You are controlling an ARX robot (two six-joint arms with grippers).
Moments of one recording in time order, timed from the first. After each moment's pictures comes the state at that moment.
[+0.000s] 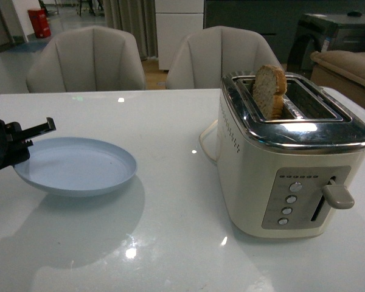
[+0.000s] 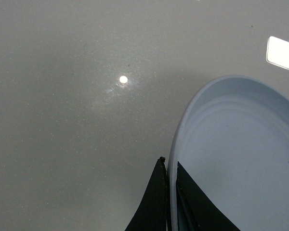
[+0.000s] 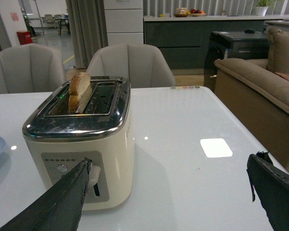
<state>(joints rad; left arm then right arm) 0.02 2.00 1.03 0.25 -0.11 -0.35 0.00 0.00 0.01 0.00 0.00 0.00</state>
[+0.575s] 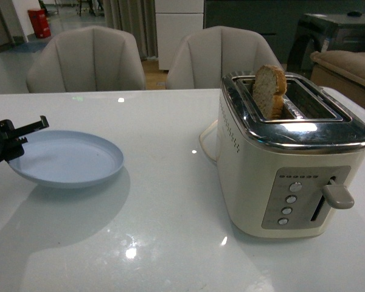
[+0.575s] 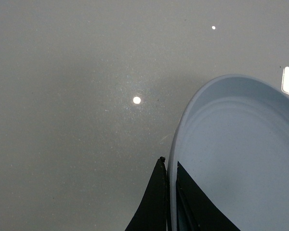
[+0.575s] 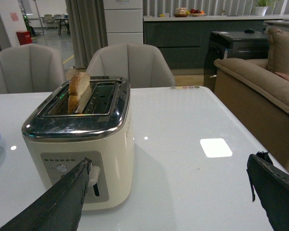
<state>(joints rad) 0.05 2.07 1.06 0.36 -0.20 -0.36 0.00 0.00 0.01 0.00 0.00 0.00</state>
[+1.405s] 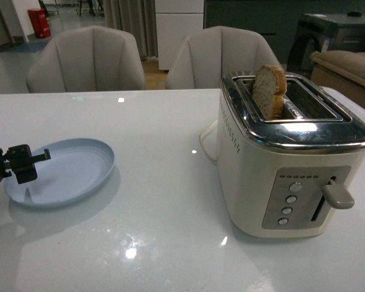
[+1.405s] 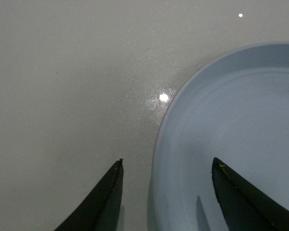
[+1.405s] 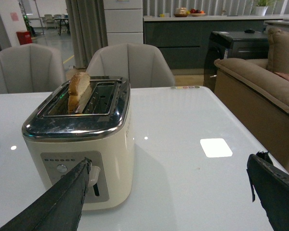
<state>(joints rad) 0.05 2.16 1.00 0.49 -0.30 -0.23 0.00 0.00 0.01 0.00 0.00 0.00</state>
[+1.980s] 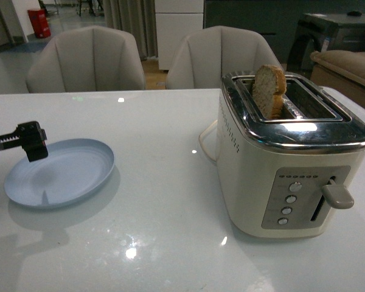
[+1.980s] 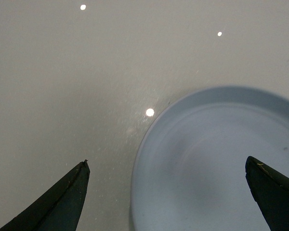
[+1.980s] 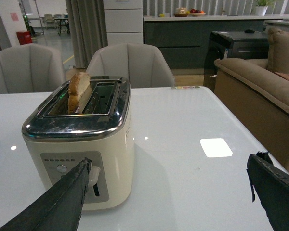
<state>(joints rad) 0.04 2.05 0.98 0.49 -0.24 -0.23 0.00 0.00 0.01 0.00 0.00 0.00</state>
